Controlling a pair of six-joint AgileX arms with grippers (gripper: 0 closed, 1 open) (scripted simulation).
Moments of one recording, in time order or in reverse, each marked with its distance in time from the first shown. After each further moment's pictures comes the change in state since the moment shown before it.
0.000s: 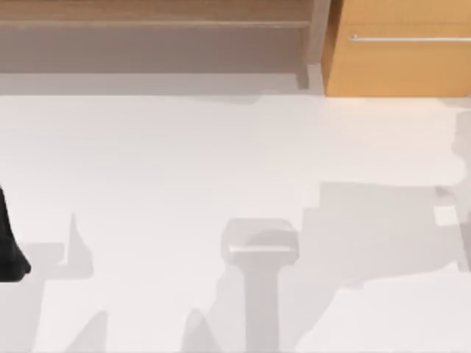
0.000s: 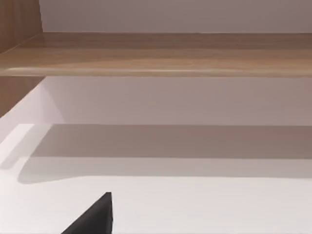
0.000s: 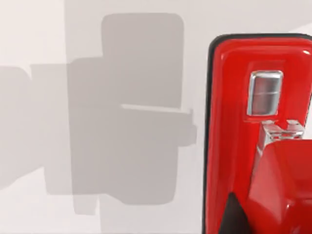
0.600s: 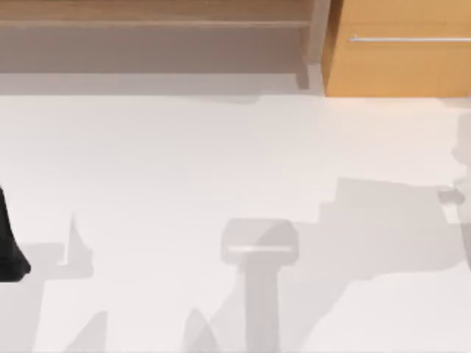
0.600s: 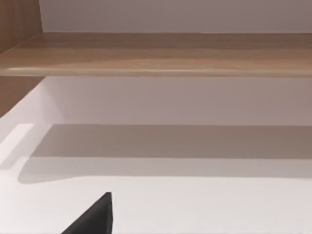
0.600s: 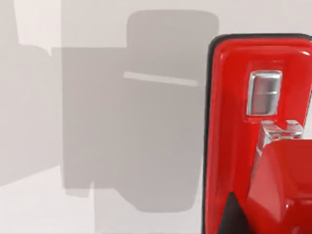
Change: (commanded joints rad) left arm 0.000 0.000 0.000 0.000 0.000 0.000; right arm -0.009 0.055 0.000 -0.004 -0.002 -0.047
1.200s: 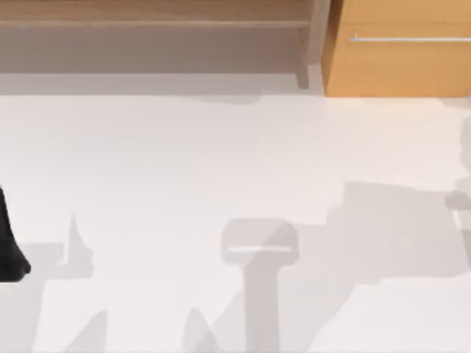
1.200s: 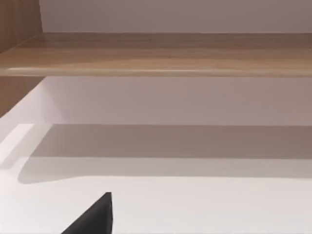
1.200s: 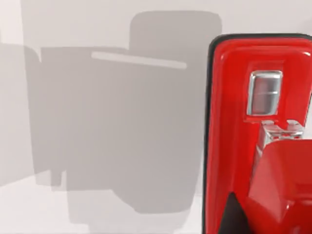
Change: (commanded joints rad) left arm 0.000 0.000 0.000 0.000 0.000 0.000; right arm -0.010 -0.016 -0.023 -0.009 0.046 0.003
